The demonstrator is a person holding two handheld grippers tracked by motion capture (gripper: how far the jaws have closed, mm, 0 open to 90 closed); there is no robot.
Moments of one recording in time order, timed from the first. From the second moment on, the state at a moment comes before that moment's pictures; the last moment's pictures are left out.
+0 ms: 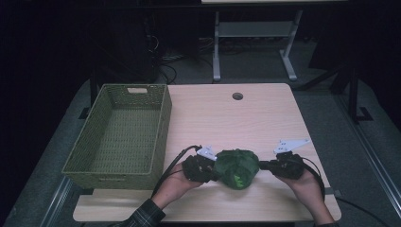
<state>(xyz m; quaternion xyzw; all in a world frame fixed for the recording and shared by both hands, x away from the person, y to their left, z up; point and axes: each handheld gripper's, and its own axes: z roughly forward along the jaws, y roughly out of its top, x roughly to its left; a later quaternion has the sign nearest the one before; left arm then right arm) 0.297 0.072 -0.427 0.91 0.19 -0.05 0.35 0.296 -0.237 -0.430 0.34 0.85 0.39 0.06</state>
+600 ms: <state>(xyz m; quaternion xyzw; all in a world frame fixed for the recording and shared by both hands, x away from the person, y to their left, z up) 0.275 0.040 -0.433 0.92 0.15 -0.10 0.36 0.376 -0.211 -0.428 0.34 0.85 0.39 0.06</state>
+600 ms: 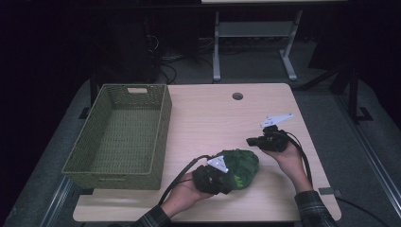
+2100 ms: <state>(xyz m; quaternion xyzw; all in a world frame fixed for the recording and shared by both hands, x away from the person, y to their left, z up) 0.326 0.050 -0.441 0.92 0.19 -0.01 0.33 0.315 -0.226 -0.449 0.32 0.87 0.37 0.02</state>
